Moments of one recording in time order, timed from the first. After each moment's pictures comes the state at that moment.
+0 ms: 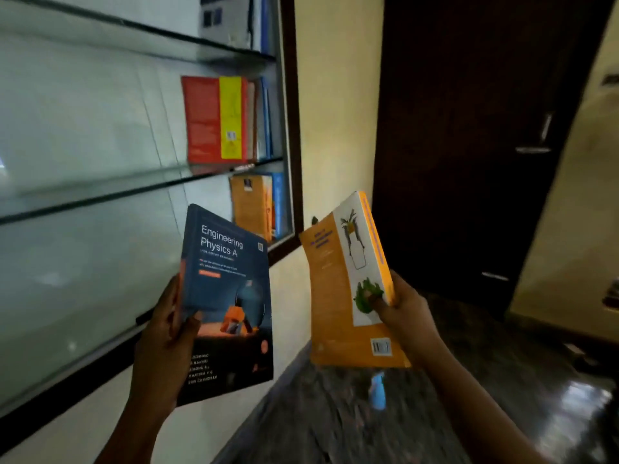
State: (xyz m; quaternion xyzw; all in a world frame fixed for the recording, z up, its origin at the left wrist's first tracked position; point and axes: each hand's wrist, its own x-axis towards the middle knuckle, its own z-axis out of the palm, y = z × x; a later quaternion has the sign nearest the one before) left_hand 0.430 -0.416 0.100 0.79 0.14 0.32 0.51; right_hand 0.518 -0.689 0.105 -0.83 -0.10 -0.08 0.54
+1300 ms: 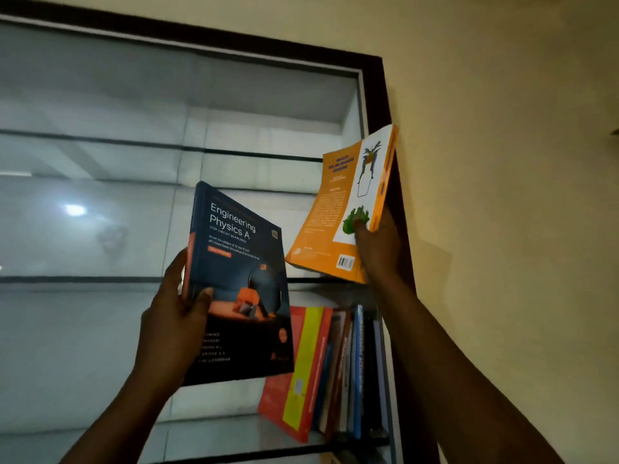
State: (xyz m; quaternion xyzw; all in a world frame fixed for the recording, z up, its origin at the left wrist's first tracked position) left_hand 0.780 -0.454 0.394 0.65 0.23 0.70 0.20; right_hand 1.017 -0.510 0.495 -0.39 -0.44 -0.19 0.79
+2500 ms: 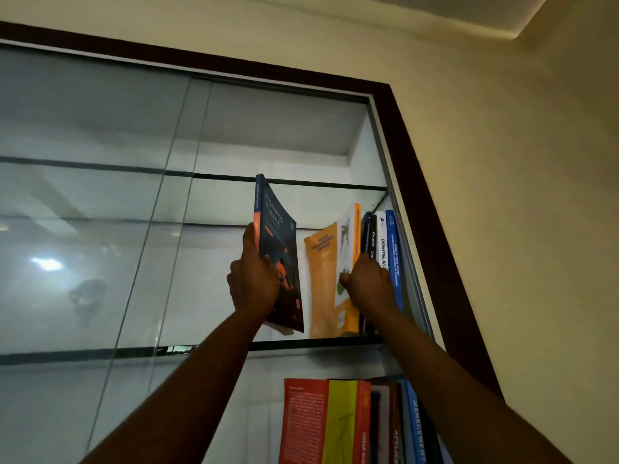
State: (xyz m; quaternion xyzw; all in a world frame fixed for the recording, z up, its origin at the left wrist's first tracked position) left_hand 0.914 -0.308 0.549 0.65 0.21 0.72 0.11; right_hand 1.077 -0.358 0.554 -0.65 -0.42 -0.36 0.52
